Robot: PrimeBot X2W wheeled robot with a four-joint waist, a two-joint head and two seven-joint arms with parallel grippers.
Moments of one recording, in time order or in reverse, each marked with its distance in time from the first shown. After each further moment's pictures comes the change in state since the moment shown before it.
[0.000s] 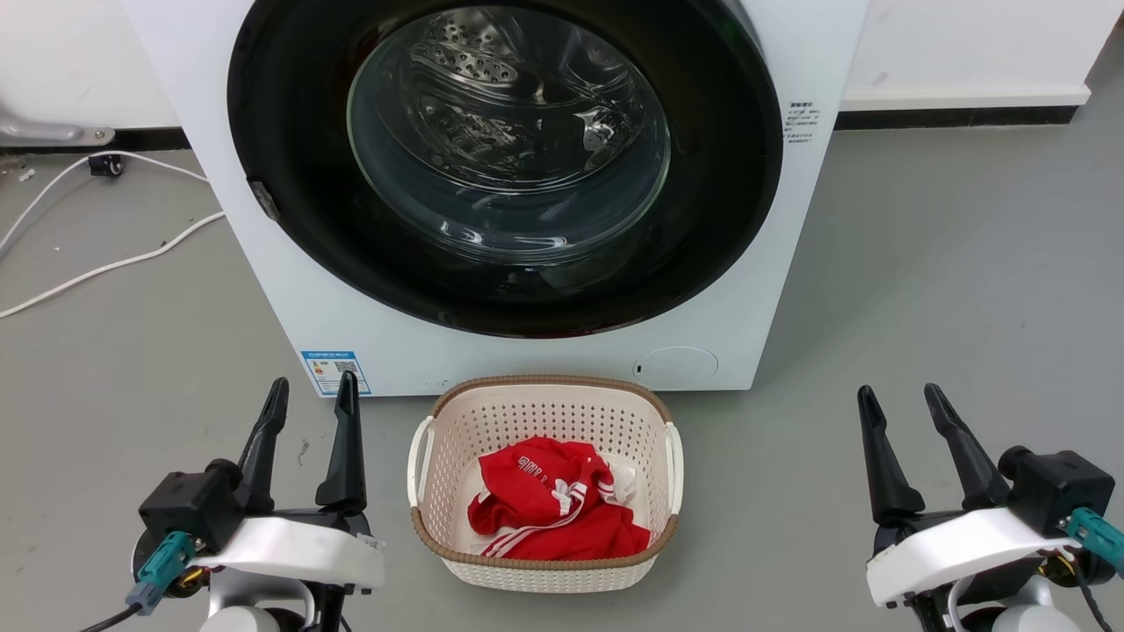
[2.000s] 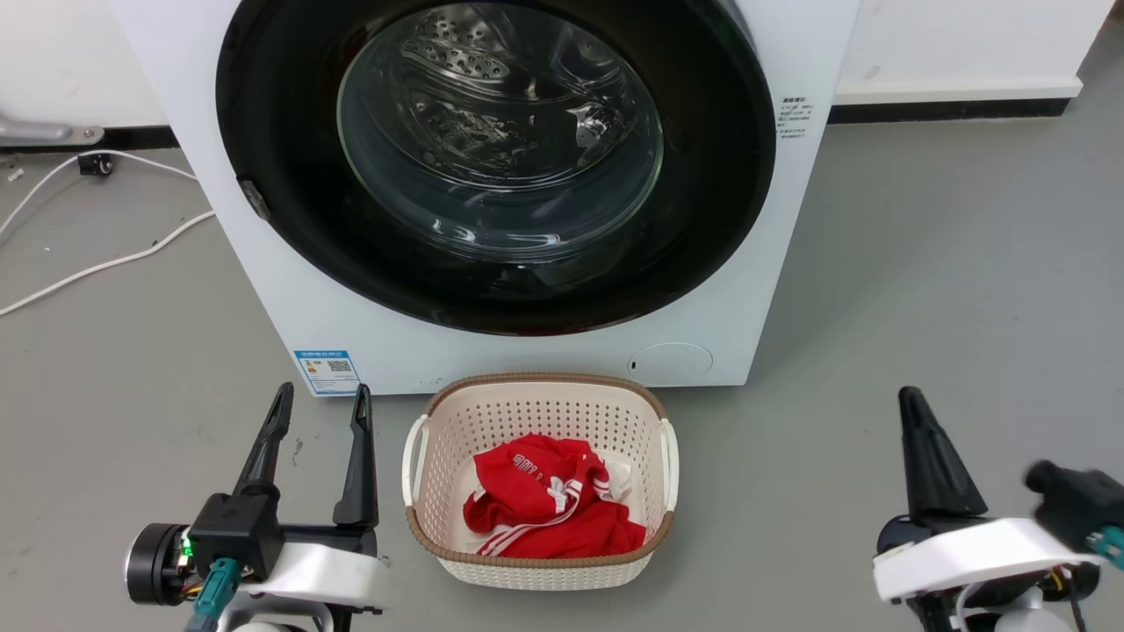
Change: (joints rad) left arm 0.036 -0.020 0.000 -0.027 0.264 0.035 -0.073; right arm -0.004 0.002 0.006 0.053 0.088 0.000 -0.085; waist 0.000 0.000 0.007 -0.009
